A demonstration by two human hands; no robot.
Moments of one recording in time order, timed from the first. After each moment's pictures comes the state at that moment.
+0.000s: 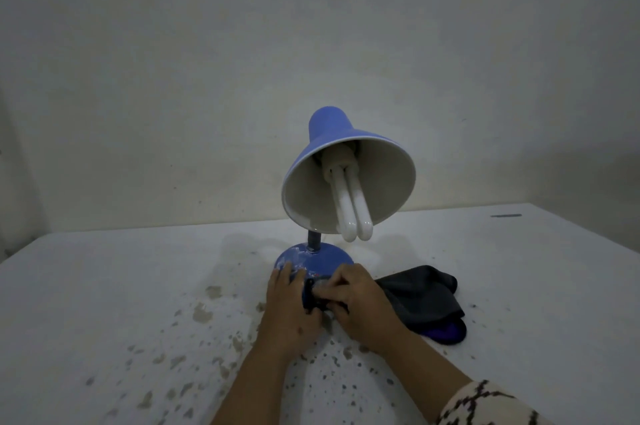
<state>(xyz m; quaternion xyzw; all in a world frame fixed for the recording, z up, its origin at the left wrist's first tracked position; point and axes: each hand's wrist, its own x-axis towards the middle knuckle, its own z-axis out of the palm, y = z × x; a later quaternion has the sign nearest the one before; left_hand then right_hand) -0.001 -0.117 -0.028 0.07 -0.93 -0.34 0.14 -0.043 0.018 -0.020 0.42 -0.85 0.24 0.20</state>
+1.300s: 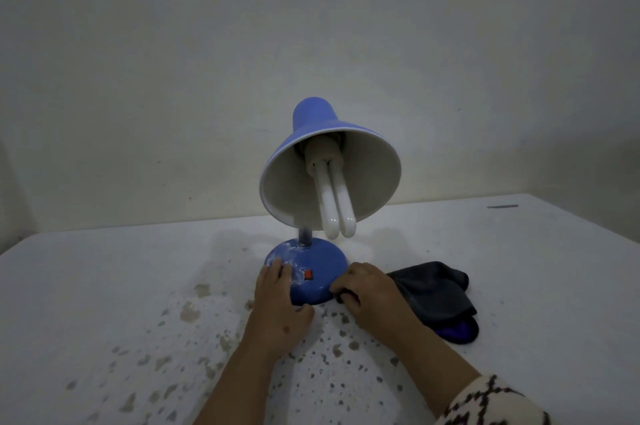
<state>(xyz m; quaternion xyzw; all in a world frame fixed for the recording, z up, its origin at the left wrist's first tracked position) 0.007 -0.114 -0.022 0.08 -0.92 -0.36 0.13 -0.048 0.042 -0.015 0.36 -0.89 0.24 0.17</state>
